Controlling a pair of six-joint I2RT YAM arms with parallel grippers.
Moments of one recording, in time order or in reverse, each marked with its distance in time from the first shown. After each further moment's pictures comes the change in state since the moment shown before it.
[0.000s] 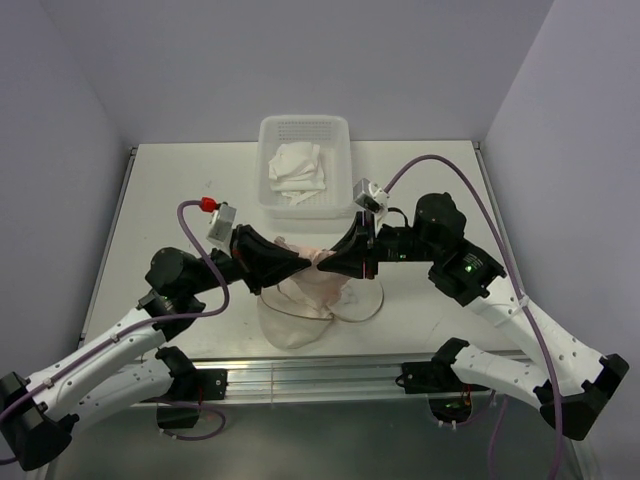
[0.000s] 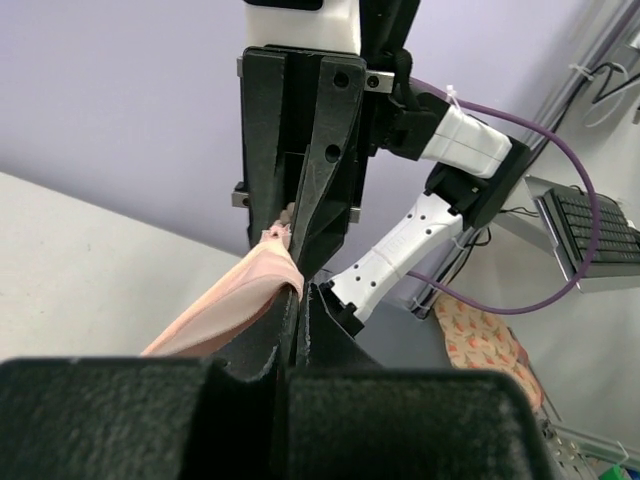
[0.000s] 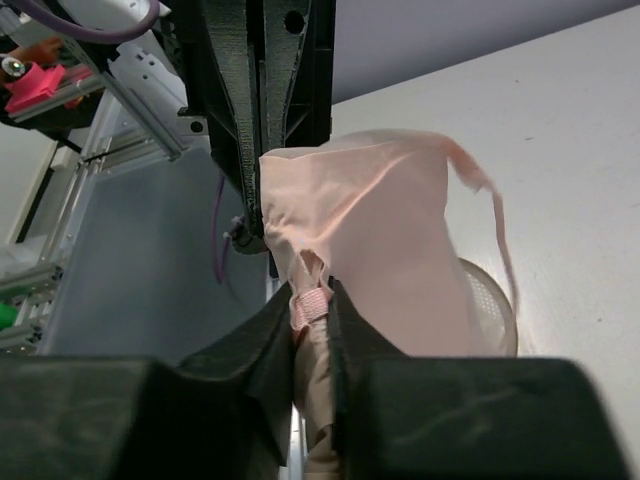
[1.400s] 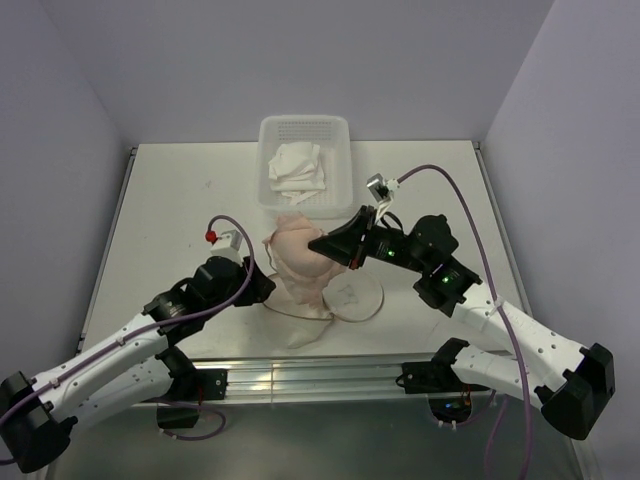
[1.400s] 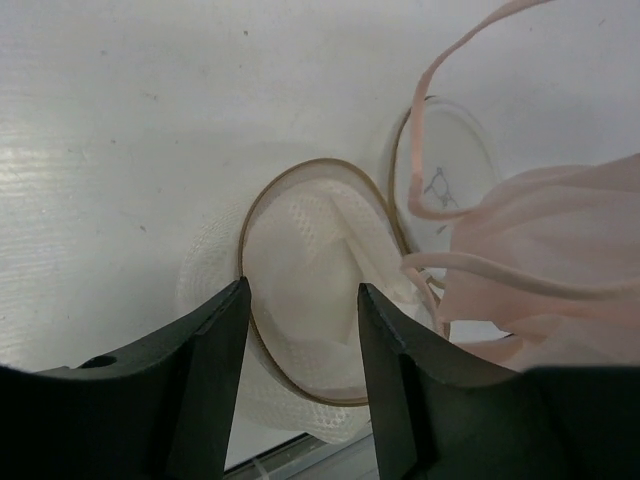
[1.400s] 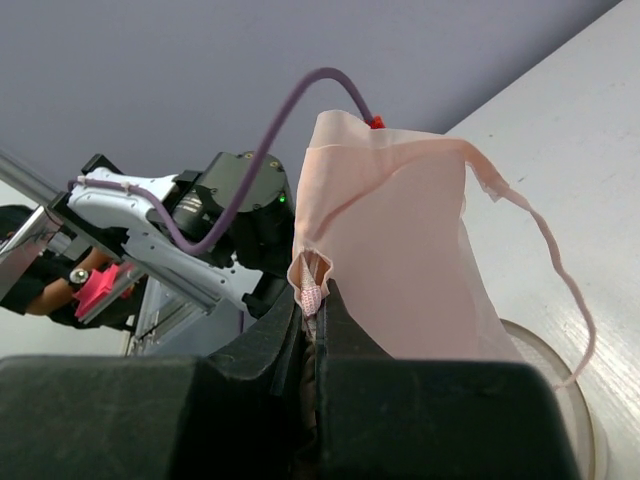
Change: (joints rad) left arm -0.001 -0.043 -0.113 -0.930 -0.767 -0.150; right arm 0.017 0.000 -0.258 0.505 0.280 0.479
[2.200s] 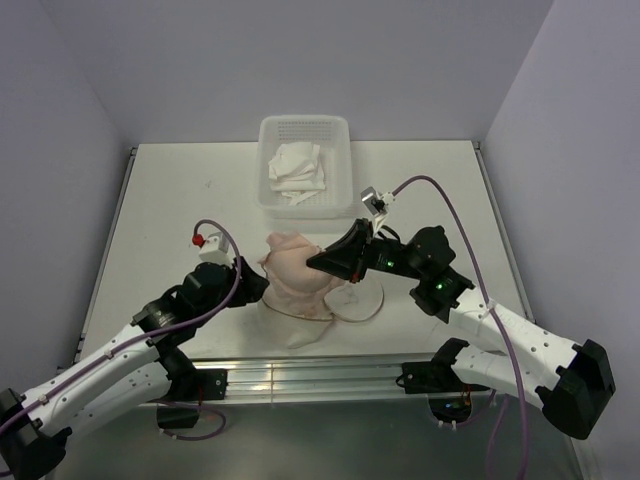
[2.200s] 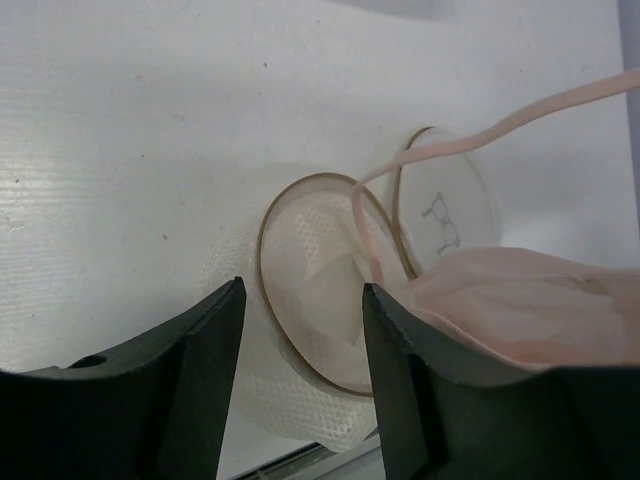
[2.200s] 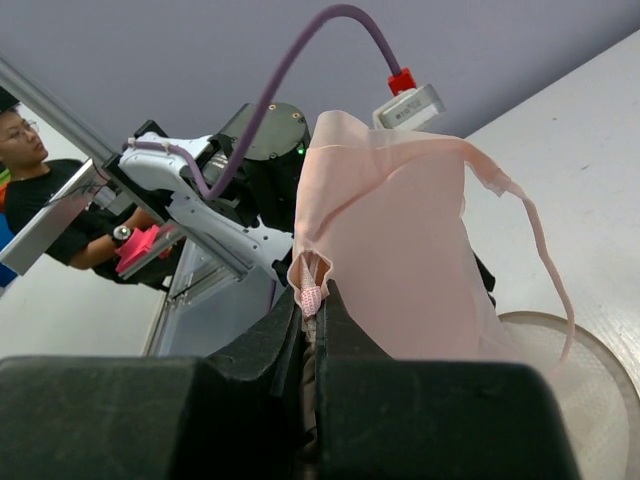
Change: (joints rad) left arm 0.000 -0.074 -0.032 -0.013 -0.055 -0.016; right arm 0.017 -0.002 -0.112 0.169 -0.115 0.040
